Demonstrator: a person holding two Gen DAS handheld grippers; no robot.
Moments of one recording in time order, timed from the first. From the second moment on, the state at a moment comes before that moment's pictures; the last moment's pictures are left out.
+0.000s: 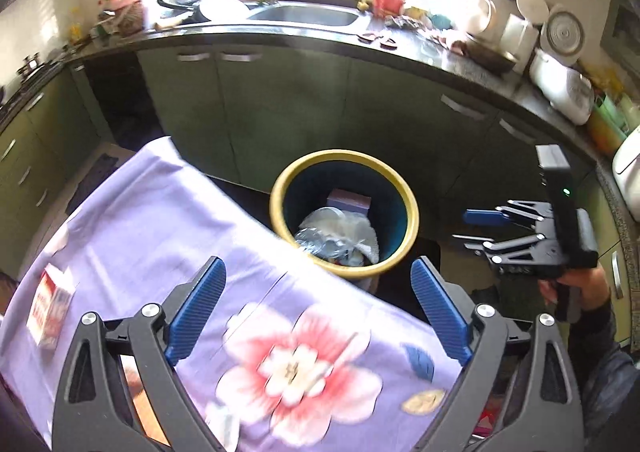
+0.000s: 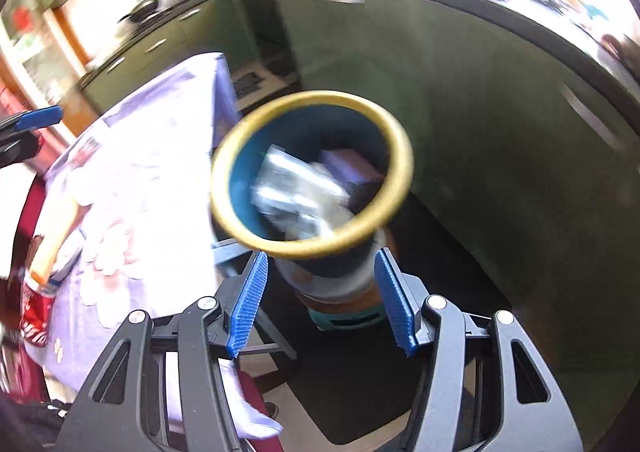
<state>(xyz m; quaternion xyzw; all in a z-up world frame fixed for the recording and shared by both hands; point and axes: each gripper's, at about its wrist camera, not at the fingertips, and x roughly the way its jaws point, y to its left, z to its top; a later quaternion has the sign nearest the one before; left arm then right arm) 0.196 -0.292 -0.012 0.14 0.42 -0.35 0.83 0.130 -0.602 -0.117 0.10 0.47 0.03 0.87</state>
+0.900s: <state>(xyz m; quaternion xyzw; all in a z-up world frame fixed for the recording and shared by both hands) 0.104 0.006 -0.038 -0.02 0.41 -0.16 0.90 0.297 -0.231 -0.094 -0.14 0.52 0.37 0.75</state>
